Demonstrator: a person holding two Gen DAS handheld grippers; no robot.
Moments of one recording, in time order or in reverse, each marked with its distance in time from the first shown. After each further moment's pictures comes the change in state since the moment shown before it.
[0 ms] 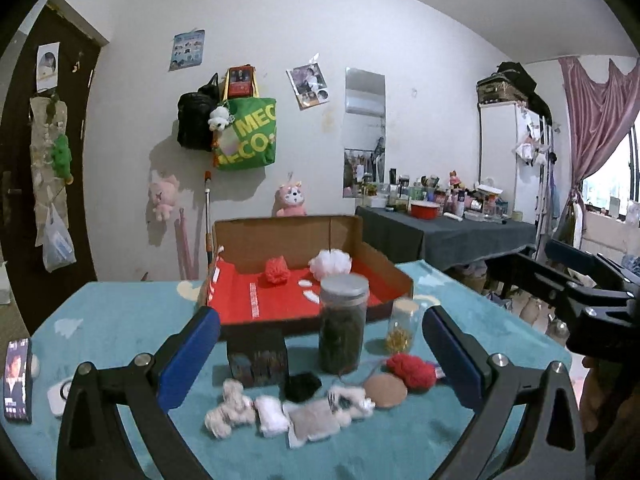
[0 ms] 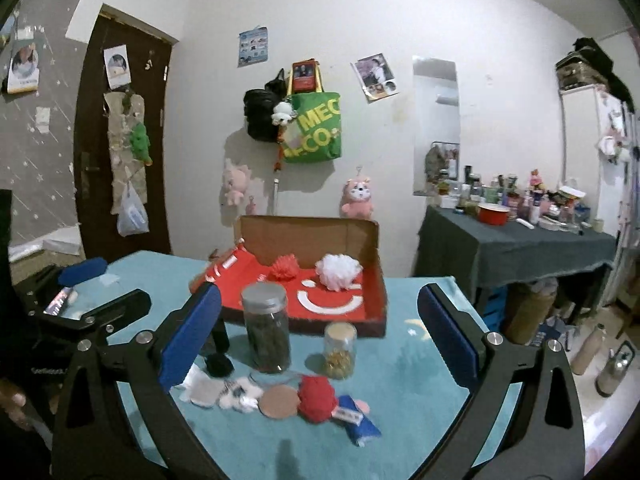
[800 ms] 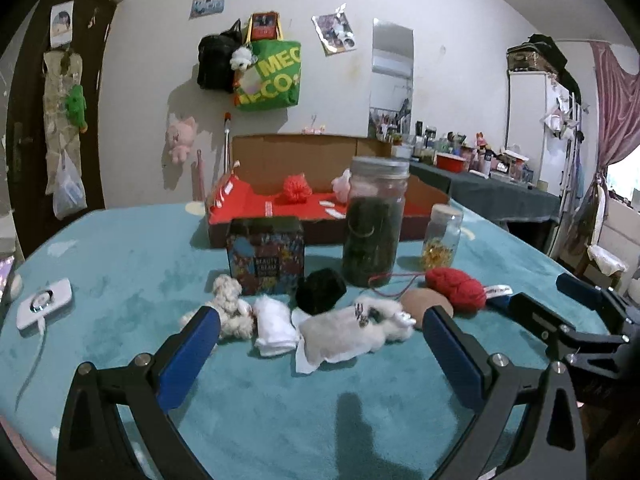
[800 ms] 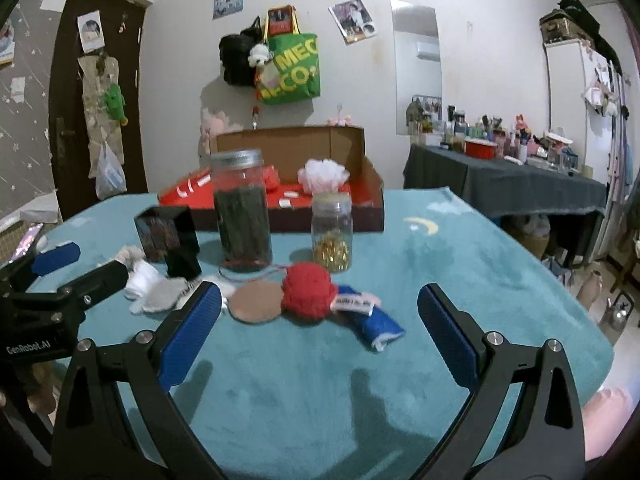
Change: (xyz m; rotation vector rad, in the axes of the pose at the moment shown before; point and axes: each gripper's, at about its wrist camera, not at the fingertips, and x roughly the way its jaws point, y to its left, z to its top) left arm 0.044 0.013 -0.092 -0.065 0.164 0.065; right arm 0.044 -0.001 -0.125 0.058 0.165 -0.055
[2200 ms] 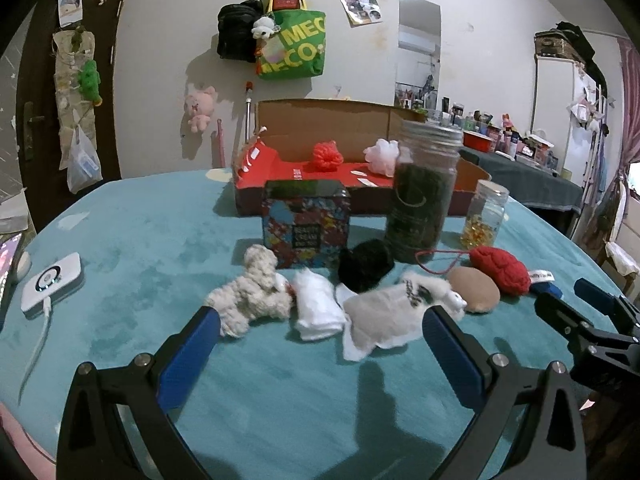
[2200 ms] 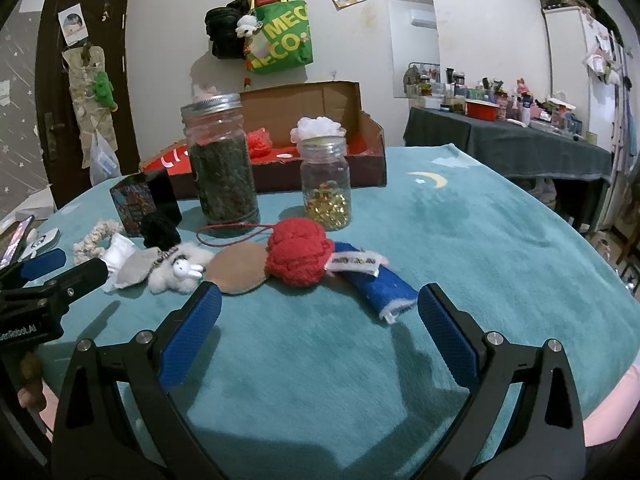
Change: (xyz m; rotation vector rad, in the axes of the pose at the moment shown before) left arm 0.022 0.031 -0.004 -0.025 0.097 0.068; right arm 0.035 -0.013 -0.015 0.047 0.099 0.017
